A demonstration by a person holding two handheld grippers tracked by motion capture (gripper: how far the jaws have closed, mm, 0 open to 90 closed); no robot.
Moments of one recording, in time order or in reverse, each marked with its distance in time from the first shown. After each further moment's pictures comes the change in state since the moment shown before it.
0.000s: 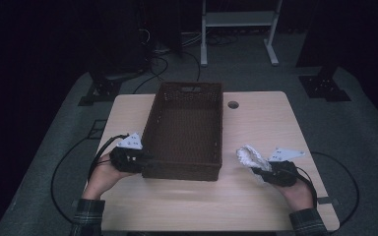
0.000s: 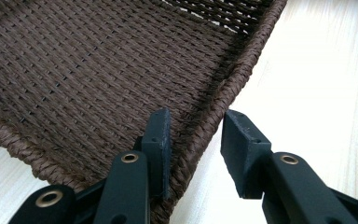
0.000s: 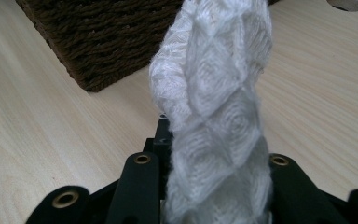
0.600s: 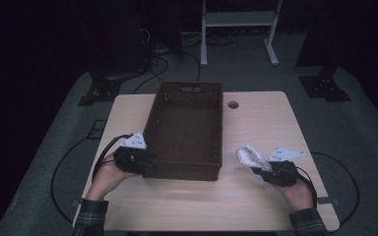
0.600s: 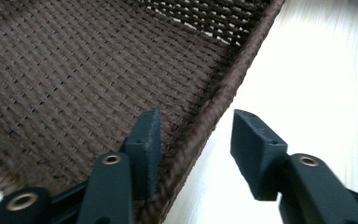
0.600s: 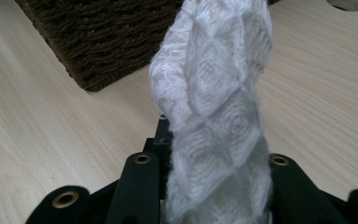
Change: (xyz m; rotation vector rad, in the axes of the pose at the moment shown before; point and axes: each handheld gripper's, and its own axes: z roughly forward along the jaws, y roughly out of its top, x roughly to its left) left arm -0.005 0.007 0.002 -0.006 0.000 -0.002; right arm 0.000 0.000 0.000 0.001 -0.001 0.000
